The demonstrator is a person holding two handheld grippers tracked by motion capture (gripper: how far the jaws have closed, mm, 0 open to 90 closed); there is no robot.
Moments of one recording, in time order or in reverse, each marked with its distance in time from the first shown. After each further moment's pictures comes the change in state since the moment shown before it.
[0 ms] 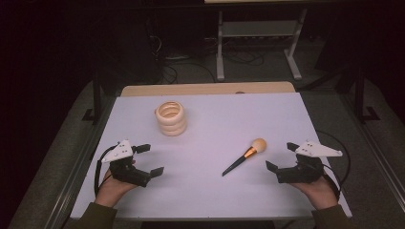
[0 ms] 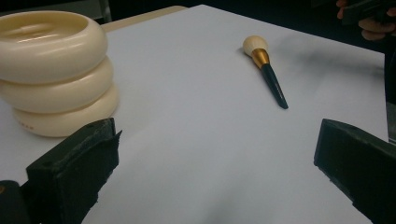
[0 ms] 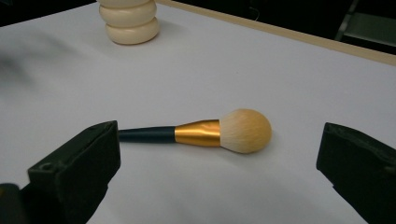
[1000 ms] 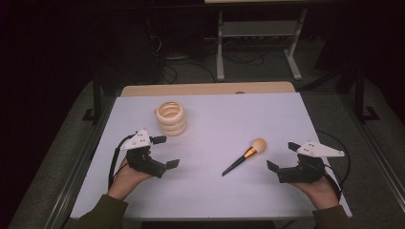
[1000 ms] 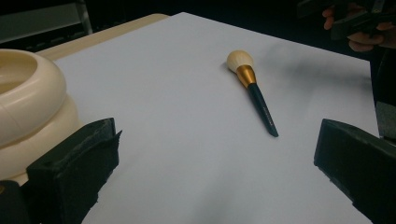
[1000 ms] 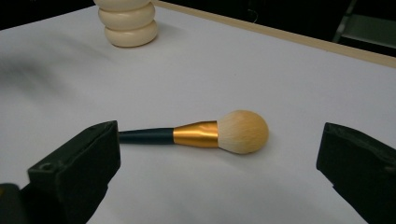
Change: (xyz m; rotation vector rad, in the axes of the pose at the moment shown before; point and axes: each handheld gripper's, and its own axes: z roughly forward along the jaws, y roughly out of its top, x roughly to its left) left arm -0.005 0.032 0.038 0.009 -0.064 0.035; right arm -0.001 0.000 -0.003 -0.010 -0.001 0.002
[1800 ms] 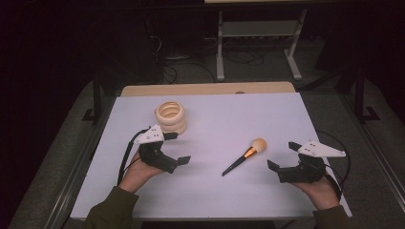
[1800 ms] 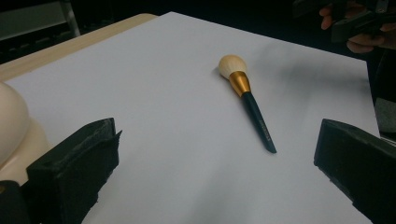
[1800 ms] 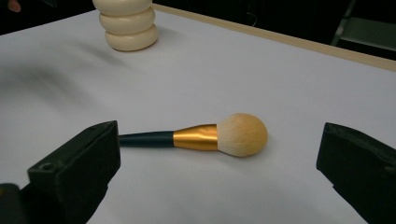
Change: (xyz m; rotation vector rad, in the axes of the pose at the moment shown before) left arm -0.003 0.015 0.031 0.018 -0.041 0.022; right arm 0.000 0.001 -0.002 -0.012 -0.001 0.007
